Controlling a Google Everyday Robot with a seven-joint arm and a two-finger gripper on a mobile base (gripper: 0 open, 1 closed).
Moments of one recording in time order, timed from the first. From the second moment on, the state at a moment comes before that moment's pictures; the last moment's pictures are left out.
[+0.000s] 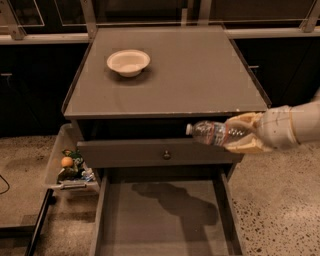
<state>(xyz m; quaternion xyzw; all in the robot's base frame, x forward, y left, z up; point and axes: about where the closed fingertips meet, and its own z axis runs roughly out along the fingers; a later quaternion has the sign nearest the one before) 0.505 -0.205 0.810 -0.63 0.65 0.12 0.40</state>
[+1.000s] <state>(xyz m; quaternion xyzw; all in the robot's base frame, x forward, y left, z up) 0.501 -0.203 0.752 -0.61 0.68 0.15 0.38</state>
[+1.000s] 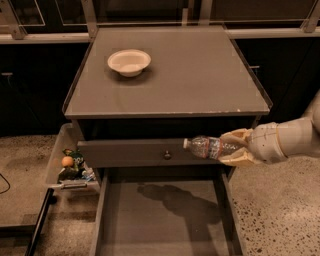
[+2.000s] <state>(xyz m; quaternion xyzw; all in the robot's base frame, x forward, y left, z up) 0.478 -0.174 0.586 -0.63 0.69 0.18 0.32</state>
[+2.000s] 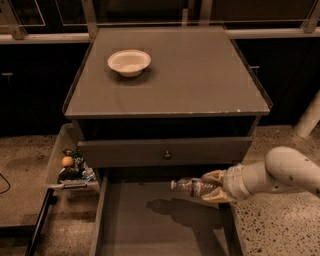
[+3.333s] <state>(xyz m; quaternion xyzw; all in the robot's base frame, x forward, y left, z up) 0.487 -0.145 0.447 -0.60 0.71 0.21 0.31</state>
